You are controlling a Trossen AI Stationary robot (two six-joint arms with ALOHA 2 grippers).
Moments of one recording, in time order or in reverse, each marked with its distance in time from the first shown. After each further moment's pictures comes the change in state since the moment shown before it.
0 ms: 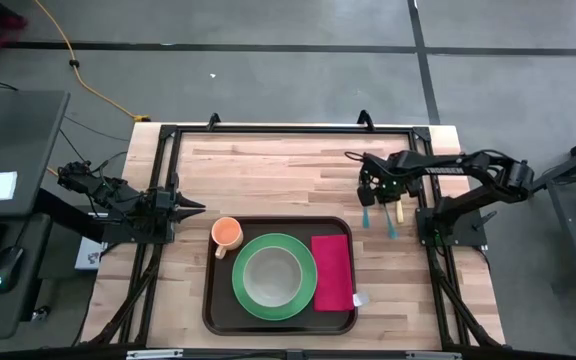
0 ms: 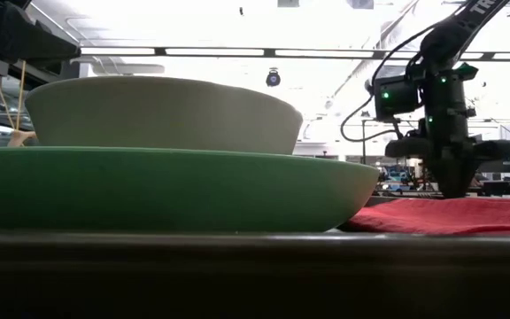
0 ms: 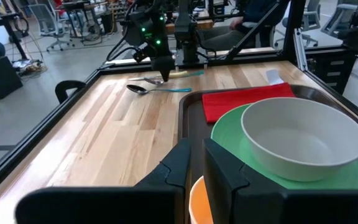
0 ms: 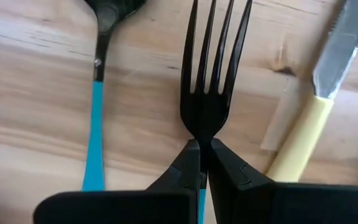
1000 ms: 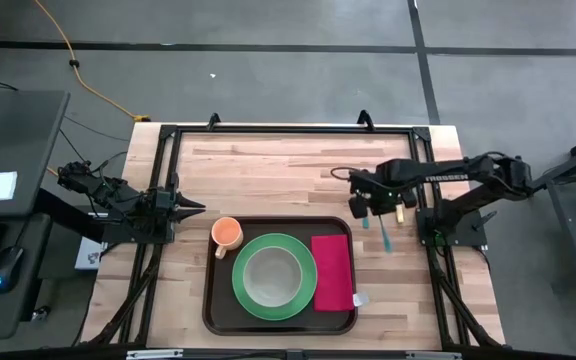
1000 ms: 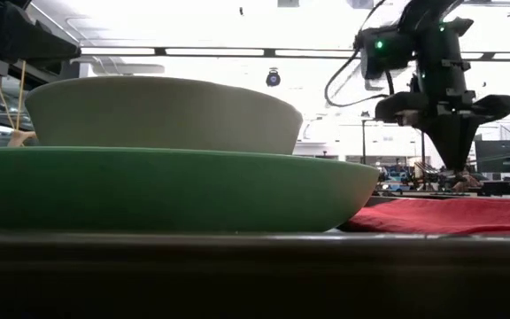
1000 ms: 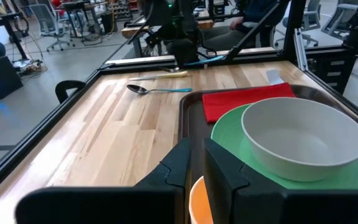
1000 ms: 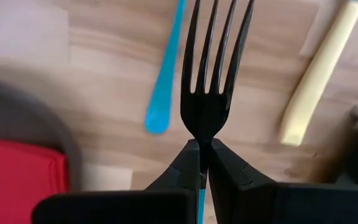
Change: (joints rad) left arm 0.000 0.000 0.000 0.000 -0.001 0.000; right arm 0.307 -0.002 0.224 -0.263 -0.029 0.299
